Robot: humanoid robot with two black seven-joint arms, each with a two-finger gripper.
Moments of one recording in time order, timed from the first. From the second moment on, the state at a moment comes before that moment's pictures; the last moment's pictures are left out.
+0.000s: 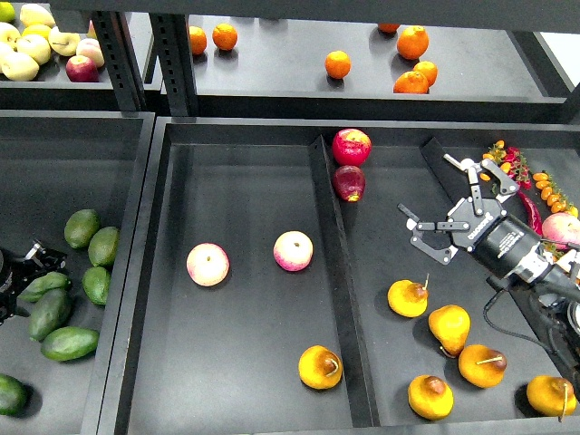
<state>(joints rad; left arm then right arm) -0.79 0.58 -0.08 -0.59 0.32 -0.49 0.49 0.34 -0.43 1.12 1.11 0.24 0.58 -0.49</state>
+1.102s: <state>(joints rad) -0.78 0.52 -0.13 -0.61 0.33 -0.49 0.49 0.82 -0.62 0.28 1.08 0.10 0.58 -0.49</state>
